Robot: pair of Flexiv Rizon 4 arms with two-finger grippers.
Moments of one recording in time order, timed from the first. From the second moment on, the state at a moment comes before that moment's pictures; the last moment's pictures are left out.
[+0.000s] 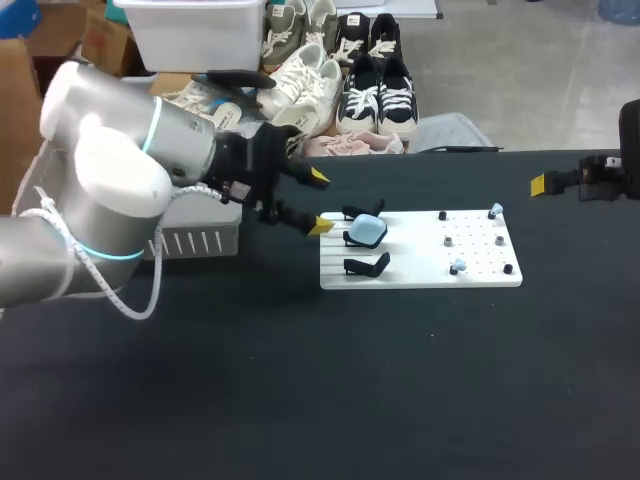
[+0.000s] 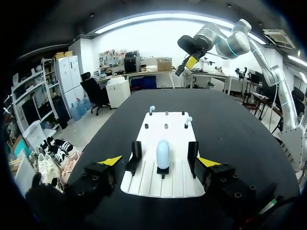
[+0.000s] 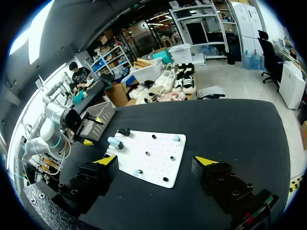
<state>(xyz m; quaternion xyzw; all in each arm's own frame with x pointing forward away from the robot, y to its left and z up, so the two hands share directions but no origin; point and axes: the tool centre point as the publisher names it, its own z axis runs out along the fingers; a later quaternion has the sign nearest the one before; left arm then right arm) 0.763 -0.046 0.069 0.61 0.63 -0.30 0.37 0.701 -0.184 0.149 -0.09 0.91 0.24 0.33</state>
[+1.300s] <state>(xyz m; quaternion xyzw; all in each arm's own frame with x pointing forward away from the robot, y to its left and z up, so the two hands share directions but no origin) 0.768 -0.085 0.020 0.59 0.66 -0.31 0.35 0.701 -0.184 0.149 -0.09 0.91 0.24 0.33</state>
